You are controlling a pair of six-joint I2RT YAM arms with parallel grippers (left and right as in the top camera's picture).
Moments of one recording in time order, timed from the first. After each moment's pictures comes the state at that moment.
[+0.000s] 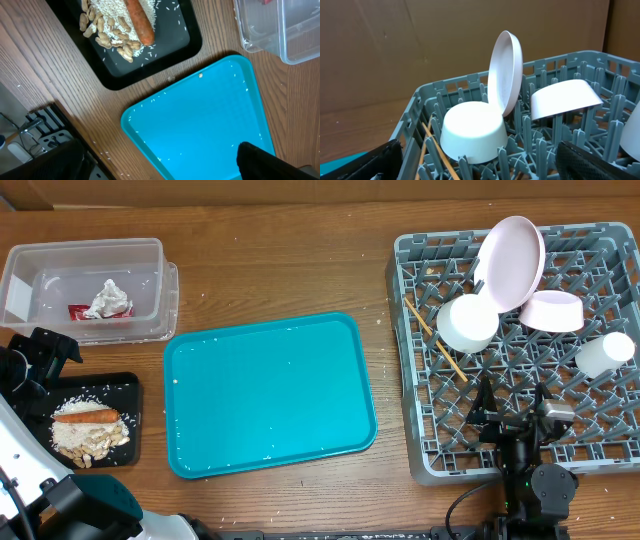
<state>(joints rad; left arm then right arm) 0.70 1.68 1.87 -1.69 0.12 -0.55 -0.10 0.01 0.02 -0.03 -0.03 0.17</state>
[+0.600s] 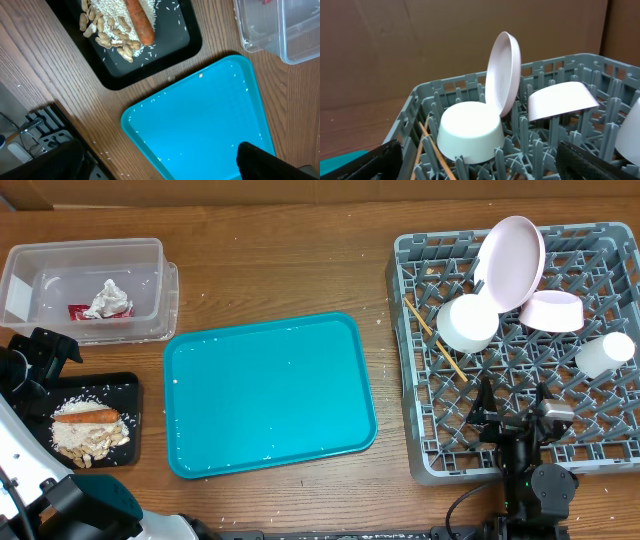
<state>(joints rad) 0.70 1.68 1.87 -1.69 0.12 -0.55 -0.10 0.01 0.02 -0.03 -0.02 0.15</state>
